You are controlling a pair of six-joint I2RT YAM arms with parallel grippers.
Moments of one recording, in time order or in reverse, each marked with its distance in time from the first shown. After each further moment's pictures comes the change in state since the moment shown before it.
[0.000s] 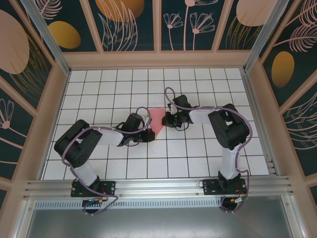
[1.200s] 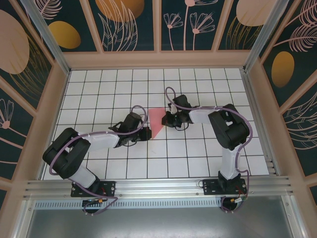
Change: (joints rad) left arm -0.024 -0.158 0.010 -0.142 -0.178 -0.071; right arm 0.000 -0.016 0.002 0.001 0.008 0.047
